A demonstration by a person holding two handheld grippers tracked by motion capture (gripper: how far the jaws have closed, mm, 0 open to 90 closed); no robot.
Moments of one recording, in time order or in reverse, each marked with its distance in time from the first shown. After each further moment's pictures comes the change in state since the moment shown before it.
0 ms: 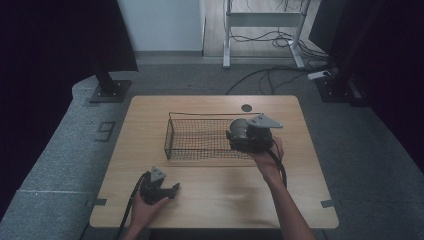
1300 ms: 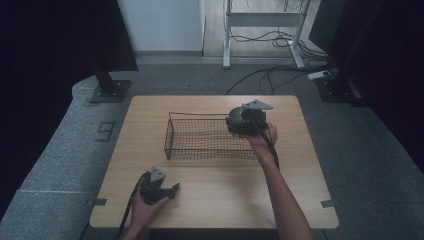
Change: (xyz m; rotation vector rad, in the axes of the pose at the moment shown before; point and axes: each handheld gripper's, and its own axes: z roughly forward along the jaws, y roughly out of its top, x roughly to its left) left arm 0.000 0.000 0.000 -0.003 -0.002 -0.002; right arm -0.030 0.012 0.061 0.076 -0.074 0.039
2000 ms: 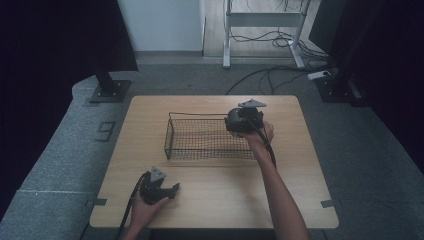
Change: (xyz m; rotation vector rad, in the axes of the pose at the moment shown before) left arm 0.000 0.000 0.000 0.002 0.001 0.001; right arm -0.007 -0.008 0.034 0.068 -0.025 -0.002
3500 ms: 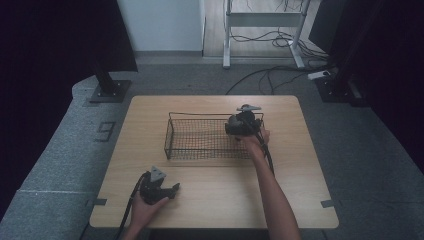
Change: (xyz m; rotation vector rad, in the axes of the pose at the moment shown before) left arm 0.000 0.000 0.000 -0.001 -0.002 -0.001; right arm -0.012 -0.029 0.048 0.125 -0.027 0.081
